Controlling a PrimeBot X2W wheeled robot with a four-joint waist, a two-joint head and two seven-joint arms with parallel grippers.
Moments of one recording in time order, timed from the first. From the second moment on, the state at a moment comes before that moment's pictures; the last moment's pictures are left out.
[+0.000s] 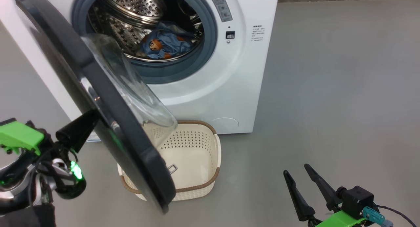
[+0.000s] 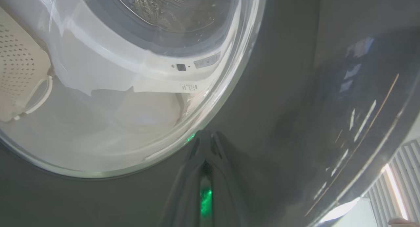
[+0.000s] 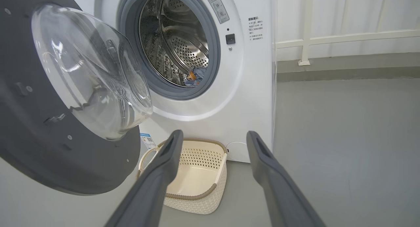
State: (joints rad) left arm -0.42 0.04 0.28 0.09 -1.49 0.31 0.82; right arm -0.02 -0.15 0.21 0.19 0.34 0.13 -0.26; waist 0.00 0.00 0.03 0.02
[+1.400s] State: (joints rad) left arm -0.53 0.04 0.20 0.27 -1.56 0.20 0.67; right arm -0.05 -0.14 0.21 0.19 0.34 0.13 -0.26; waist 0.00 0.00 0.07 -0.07
